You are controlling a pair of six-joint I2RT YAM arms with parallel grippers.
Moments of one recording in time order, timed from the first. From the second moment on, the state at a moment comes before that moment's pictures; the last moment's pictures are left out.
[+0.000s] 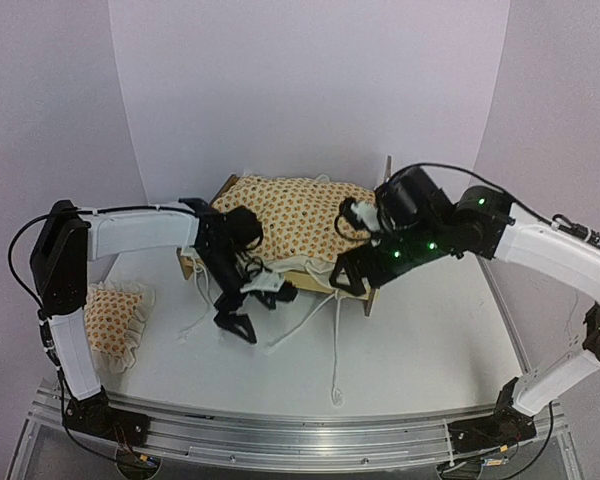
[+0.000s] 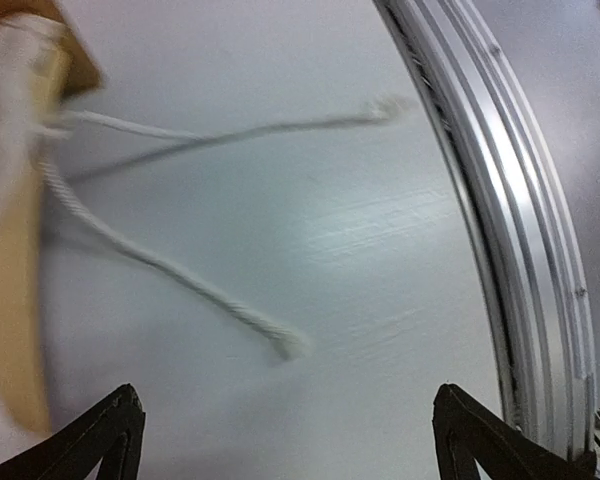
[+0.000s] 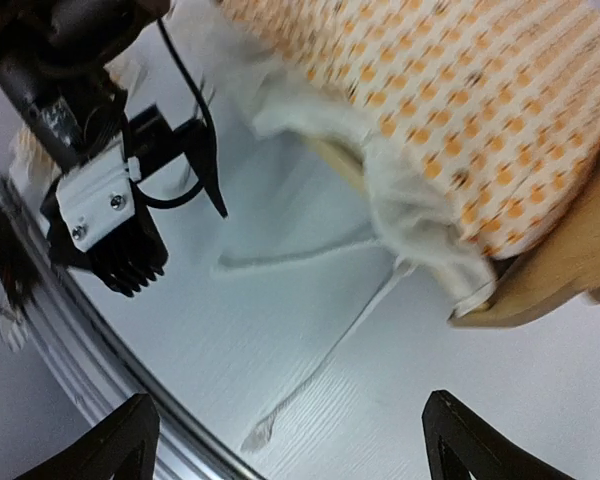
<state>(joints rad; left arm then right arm) -0.76 1.87 1.49 -0.99 0.58 1.05 0.96 1.45 1.46 -0.87 0.05 0.34</state>
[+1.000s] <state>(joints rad) -0.18 2.03 1.89 -0.72 0.32 0.38 0.58 1.88 1.88 -0.94 0.41 0.52</state>
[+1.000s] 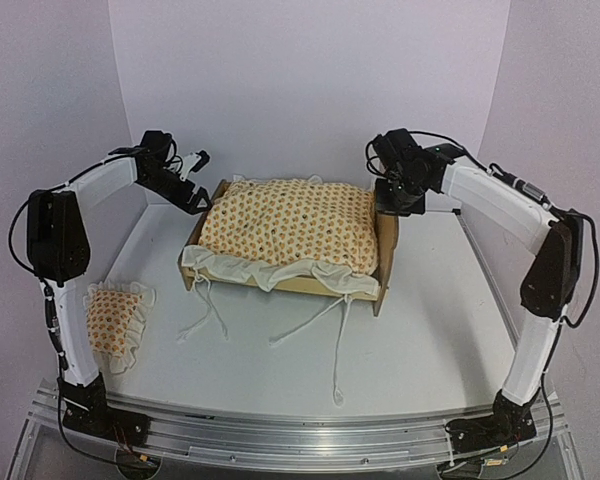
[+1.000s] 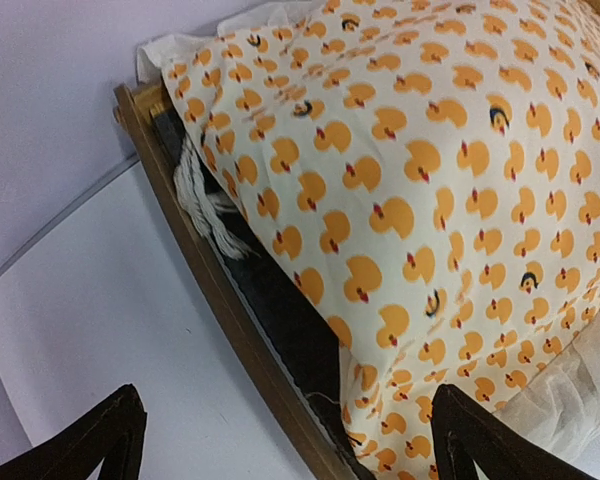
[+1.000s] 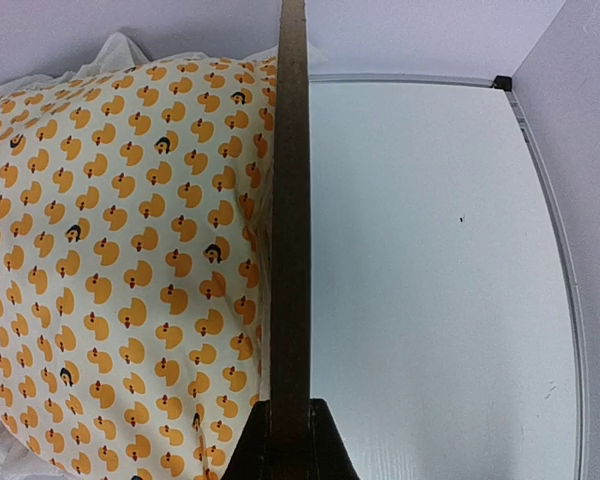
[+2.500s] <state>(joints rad) -0.04 2.13 1.76 -0.75 0.37 0.56 0.62 1.44 1.43 -0.80 0.36 0.59</state>
